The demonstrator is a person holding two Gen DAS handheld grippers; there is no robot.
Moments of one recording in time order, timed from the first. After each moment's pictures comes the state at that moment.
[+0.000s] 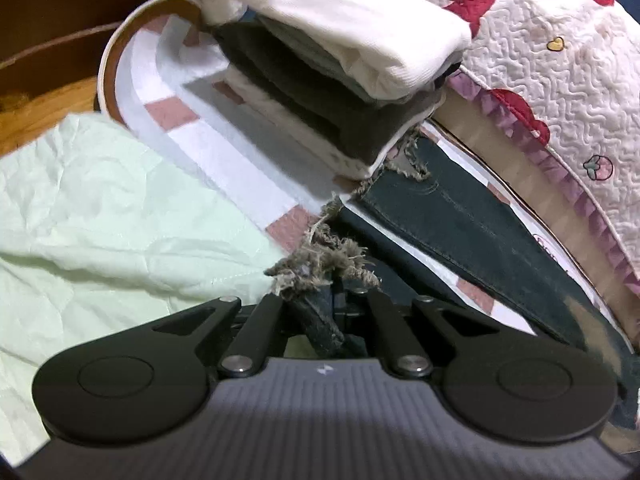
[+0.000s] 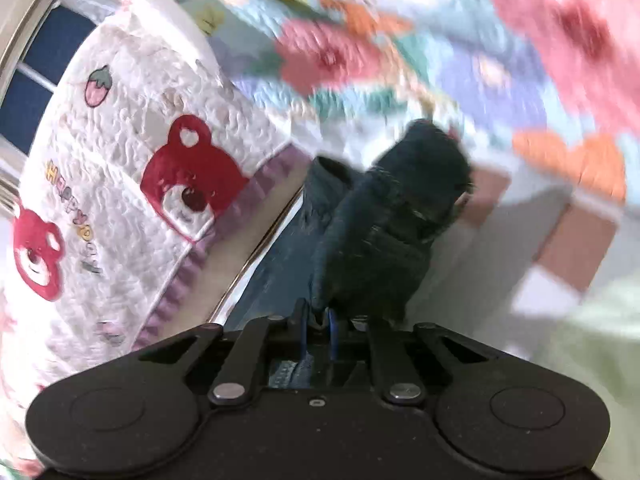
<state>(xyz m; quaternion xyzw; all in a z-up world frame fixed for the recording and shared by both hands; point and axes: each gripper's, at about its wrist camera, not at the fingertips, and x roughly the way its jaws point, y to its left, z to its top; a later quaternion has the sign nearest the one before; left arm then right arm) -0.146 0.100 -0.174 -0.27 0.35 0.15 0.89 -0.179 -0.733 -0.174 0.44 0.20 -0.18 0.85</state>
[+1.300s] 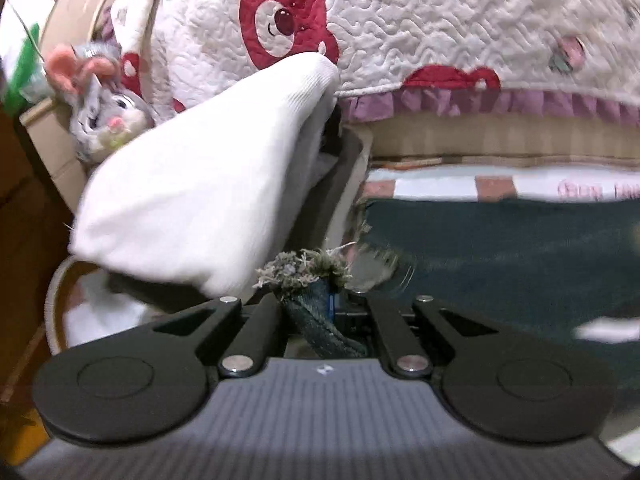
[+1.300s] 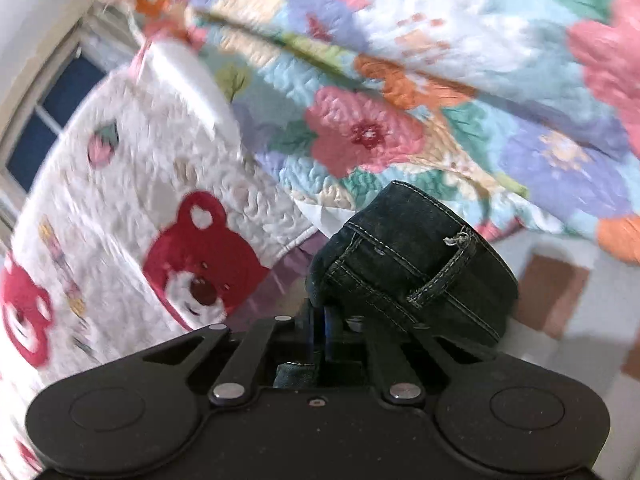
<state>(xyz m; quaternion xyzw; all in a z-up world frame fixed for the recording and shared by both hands) 0.039 0.031 -0.098 0.07 0.31 0.11 0.94 -0.088 -0.758 -0.160 0.42 0.08 -0.21 0.88</state>
